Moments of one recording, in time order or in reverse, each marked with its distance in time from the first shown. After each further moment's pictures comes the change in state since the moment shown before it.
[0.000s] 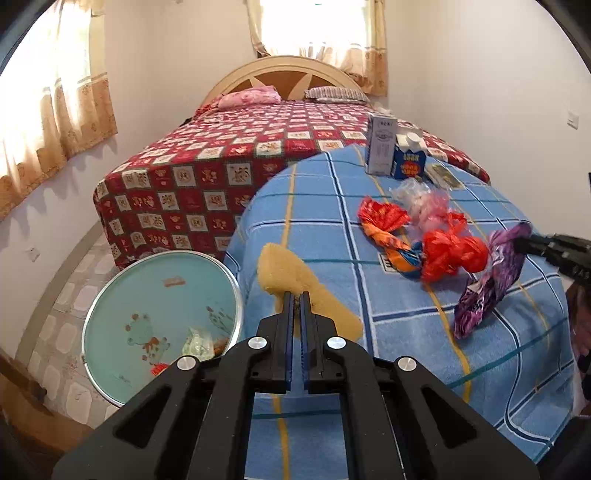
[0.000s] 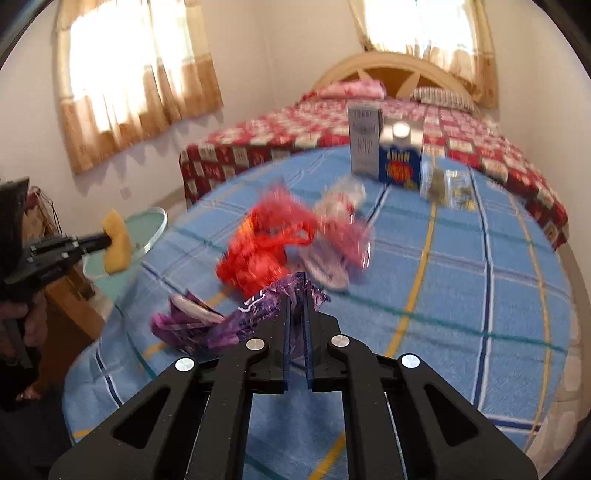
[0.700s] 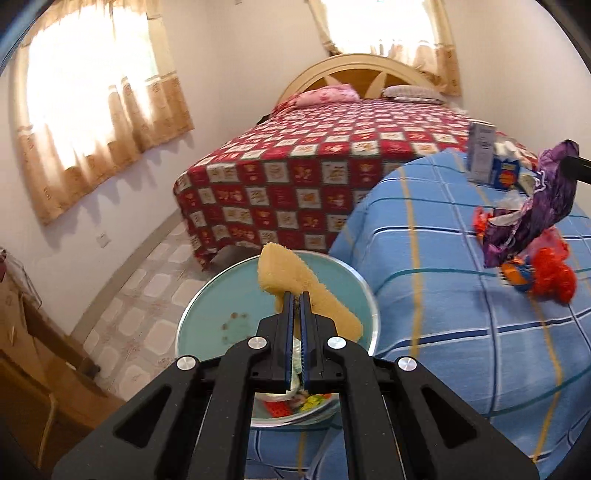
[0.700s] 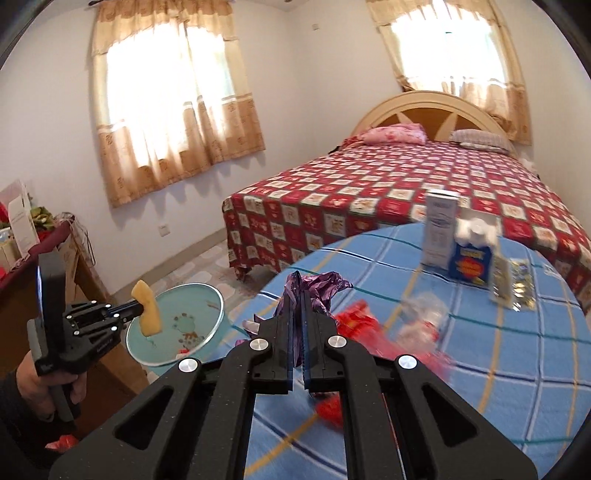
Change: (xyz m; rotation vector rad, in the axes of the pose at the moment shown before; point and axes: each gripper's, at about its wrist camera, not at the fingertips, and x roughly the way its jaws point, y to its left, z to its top) left arm 0.003 0.069 0.003 -0.060 0.022 0.317; right arm 0.046 0.066 0.098 -0.049 -0.103 0.178
